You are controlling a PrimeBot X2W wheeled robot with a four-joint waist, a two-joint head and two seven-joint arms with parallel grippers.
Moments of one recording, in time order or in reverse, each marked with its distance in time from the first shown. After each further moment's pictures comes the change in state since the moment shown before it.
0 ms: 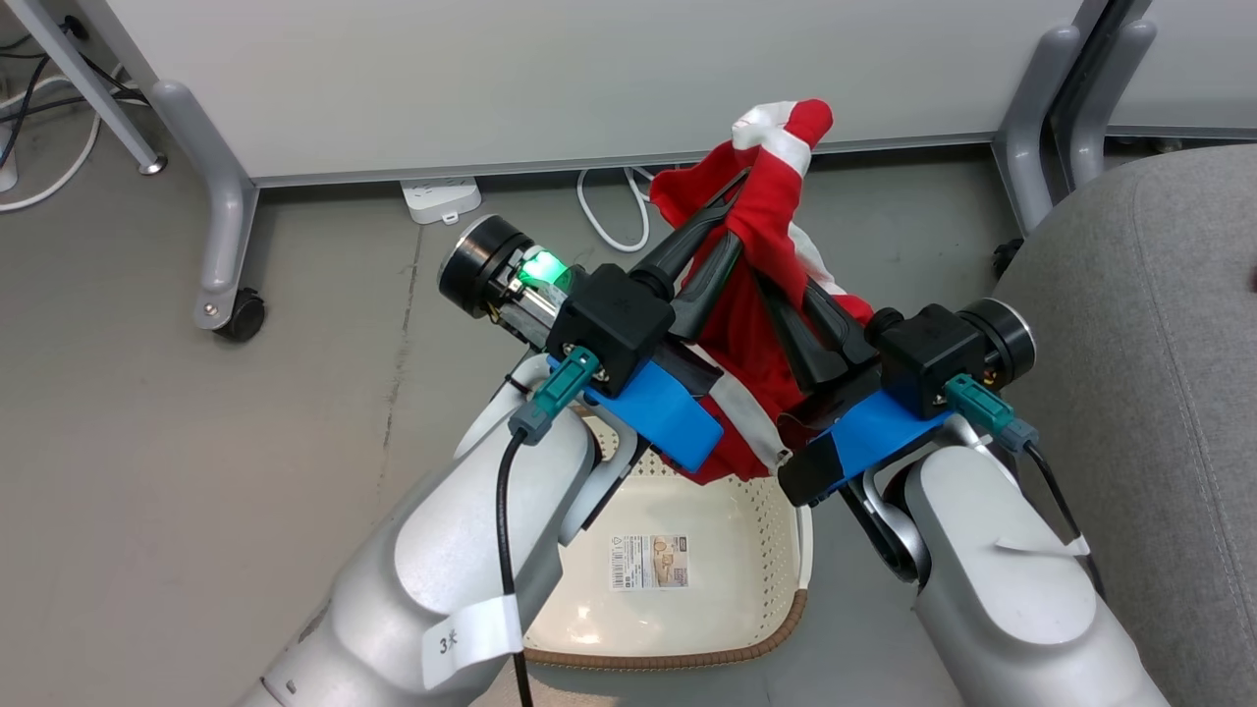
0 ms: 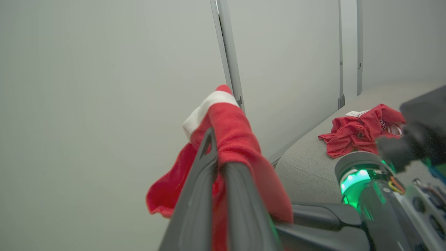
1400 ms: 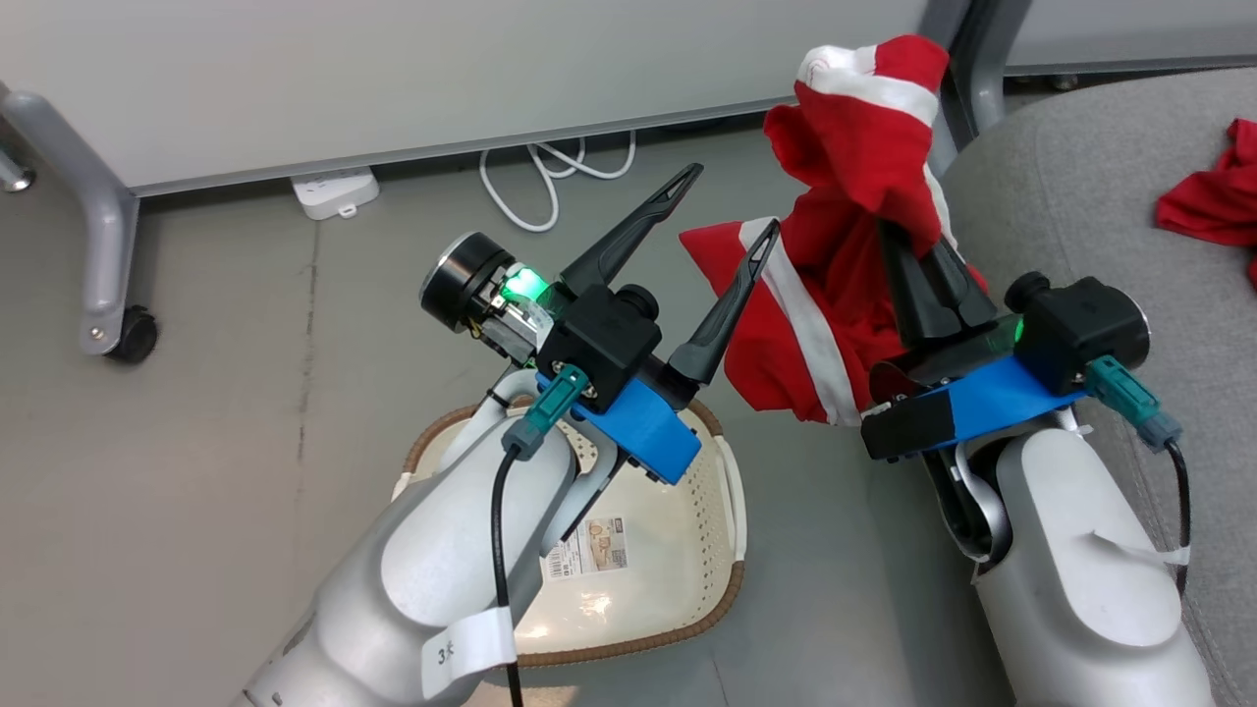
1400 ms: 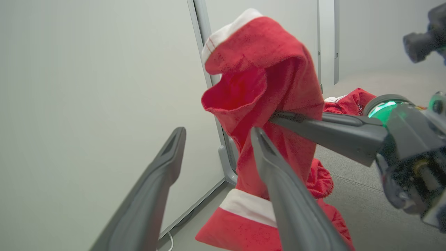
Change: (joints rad) left arm 0.023 0.023 0.000 0.010 0.040 0.002 0.000; right arm 0.044 0.001 -0.188 -0.121 0.015 0.000 0.000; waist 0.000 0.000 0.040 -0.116
